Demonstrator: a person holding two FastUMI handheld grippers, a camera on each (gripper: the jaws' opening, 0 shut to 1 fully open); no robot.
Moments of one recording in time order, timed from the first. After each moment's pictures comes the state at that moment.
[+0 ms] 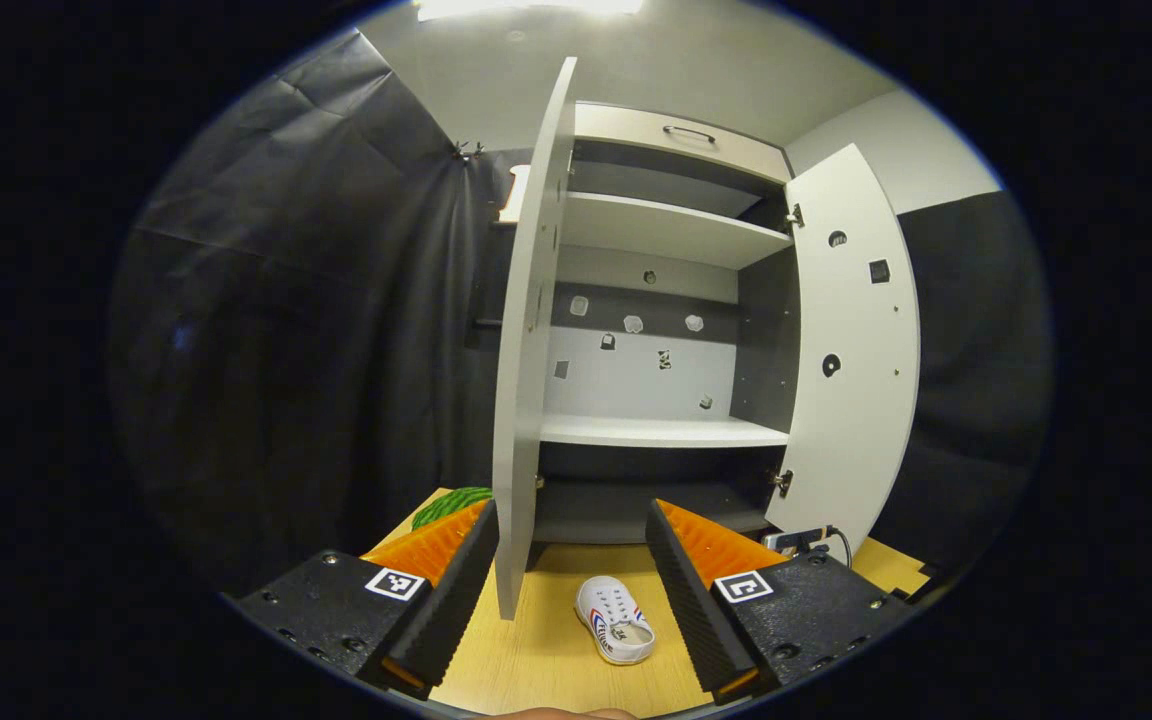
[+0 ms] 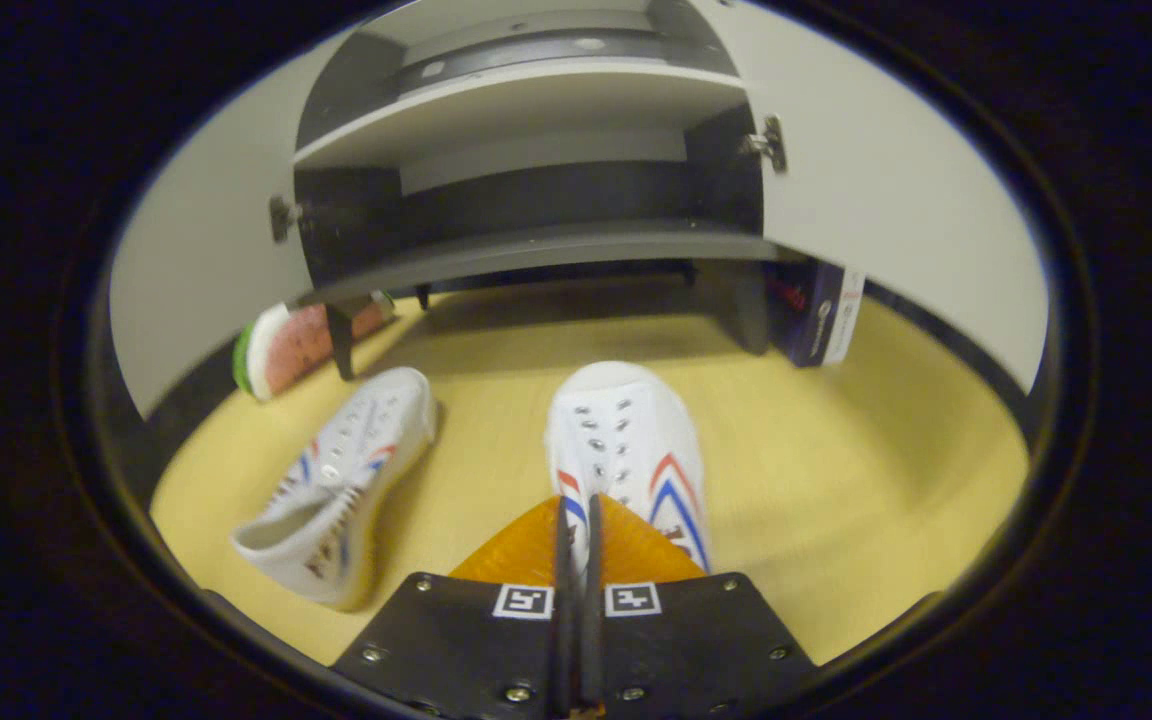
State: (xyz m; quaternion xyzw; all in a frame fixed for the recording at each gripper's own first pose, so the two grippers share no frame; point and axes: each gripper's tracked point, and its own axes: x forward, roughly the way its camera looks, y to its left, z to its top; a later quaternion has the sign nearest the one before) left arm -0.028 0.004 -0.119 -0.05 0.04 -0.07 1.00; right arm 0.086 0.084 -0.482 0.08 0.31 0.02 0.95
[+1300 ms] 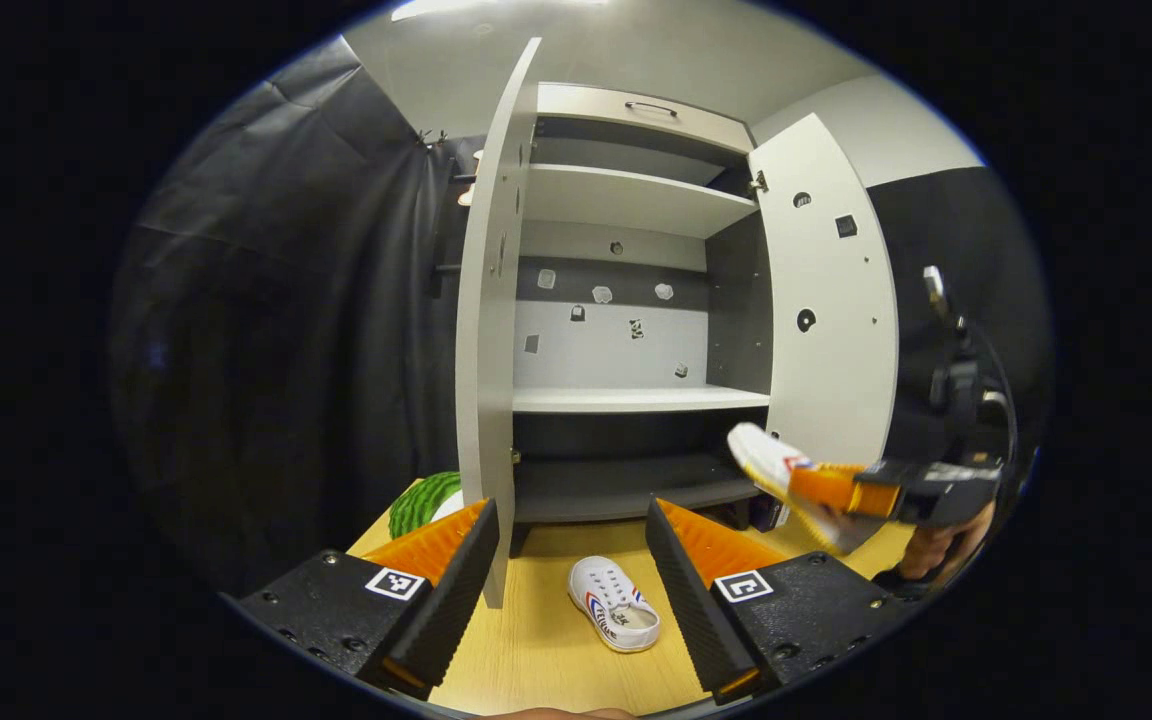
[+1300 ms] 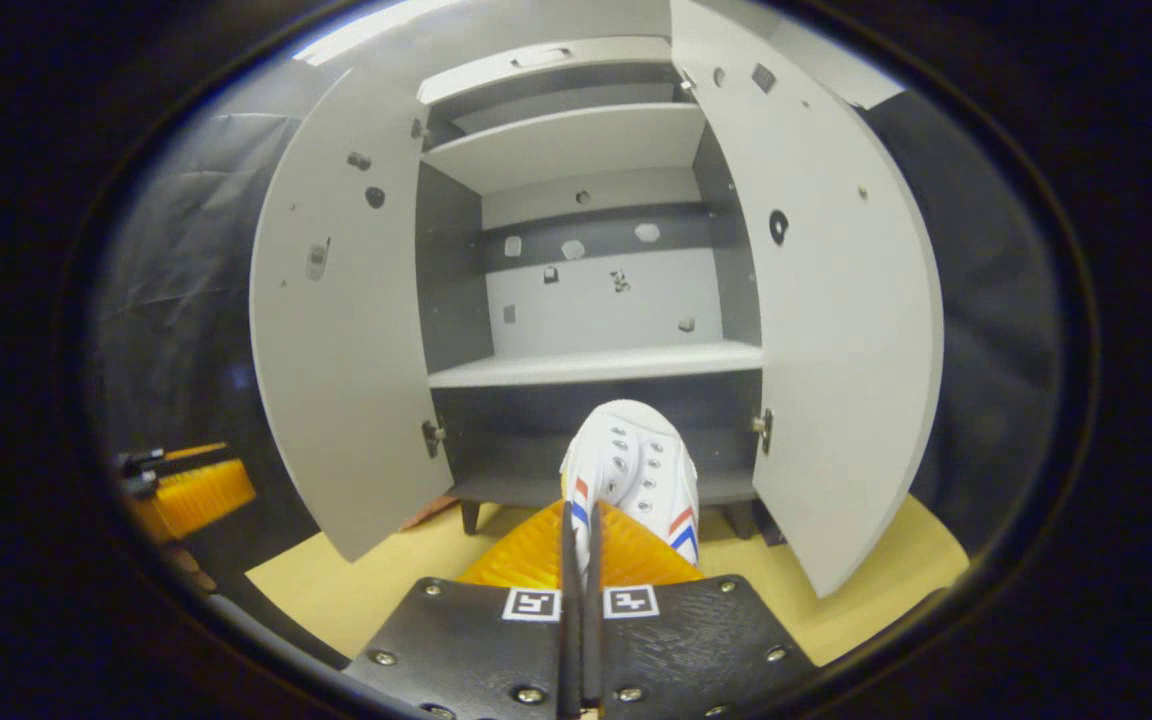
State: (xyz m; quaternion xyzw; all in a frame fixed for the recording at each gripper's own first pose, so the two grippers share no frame) left arm -0.018 -0.011 -0.167 -0.03 0.06 -0.11 0.99; right arm 0.048 0.124 -0.189 0.00 0.09 0.11 0.99
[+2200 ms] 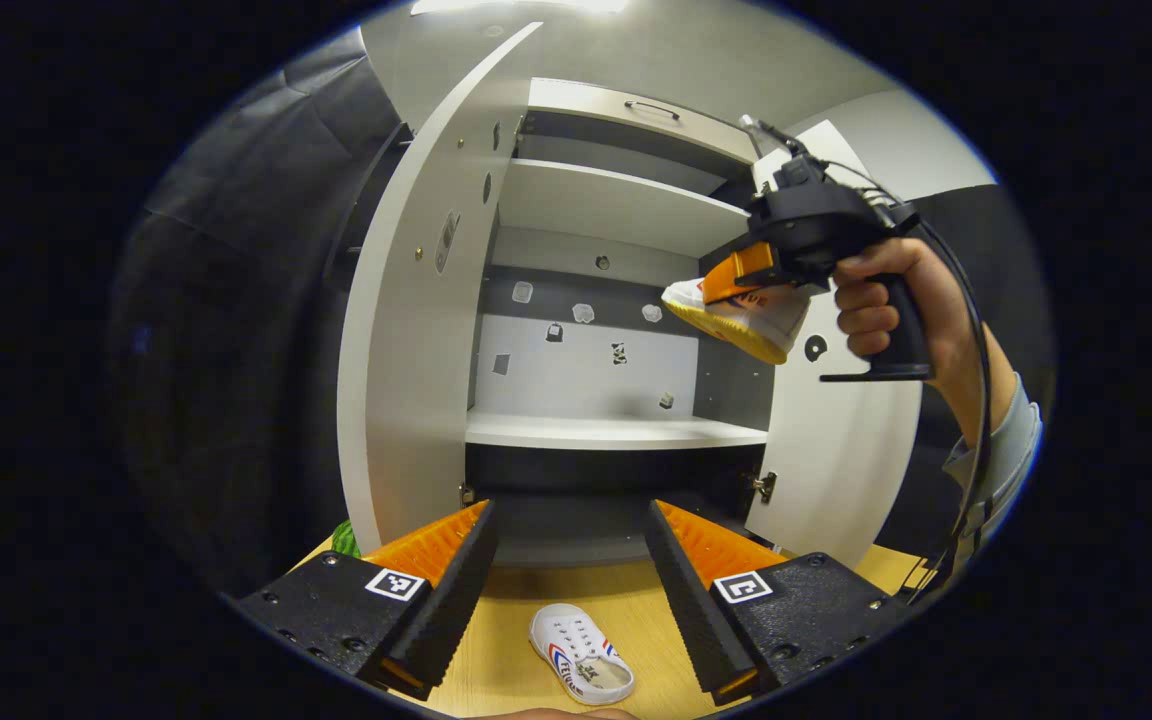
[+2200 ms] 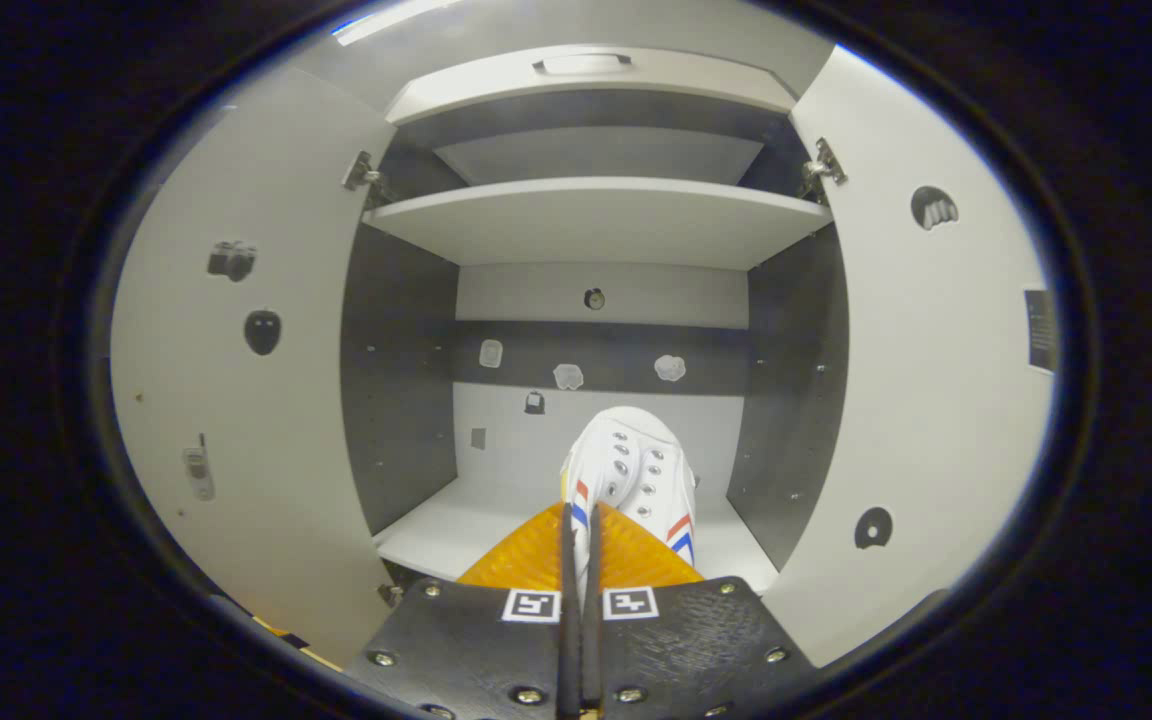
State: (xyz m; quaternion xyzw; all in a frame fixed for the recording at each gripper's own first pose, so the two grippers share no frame) left arm 0.070 -0.053 -0.154 -0.05 0.01 -0.14 0.99; right arm 0.271 0.174 -0.034 -0.04 0.07 0.08 0.99
